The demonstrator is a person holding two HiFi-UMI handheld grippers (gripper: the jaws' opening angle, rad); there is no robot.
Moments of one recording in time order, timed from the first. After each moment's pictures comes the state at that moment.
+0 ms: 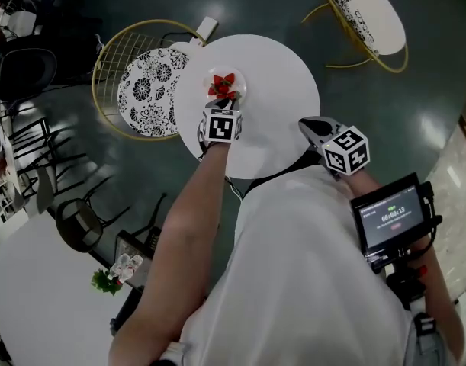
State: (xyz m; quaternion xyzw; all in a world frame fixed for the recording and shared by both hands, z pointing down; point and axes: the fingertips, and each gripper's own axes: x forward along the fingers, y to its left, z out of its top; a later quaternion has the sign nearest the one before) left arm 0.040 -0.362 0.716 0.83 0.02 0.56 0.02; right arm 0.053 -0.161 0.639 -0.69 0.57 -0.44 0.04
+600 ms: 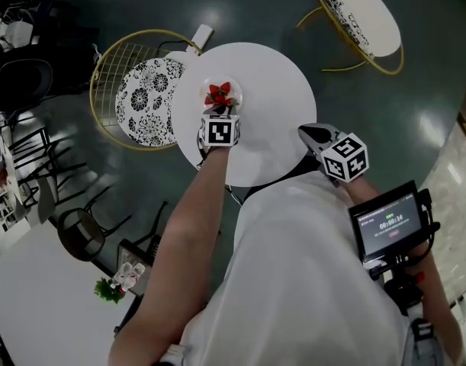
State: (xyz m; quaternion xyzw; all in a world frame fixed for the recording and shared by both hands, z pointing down) left arm 0.045 -0.366 0.729 0.82 0.00 0.57 0.03; right arm 0.056 -0.154 0.642 -0.69 0.56 -0.45 0.04
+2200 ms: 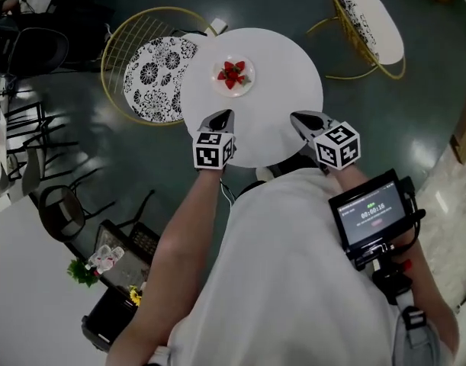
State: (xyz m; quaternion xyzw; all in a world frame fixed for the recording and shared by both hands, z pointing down) left arm -0.049 -0.348 0.646 0.90 0.01 0.42 0.09; right arm 0.012 -0.191 0.611 -0.70 0.60 -0.39 0.03
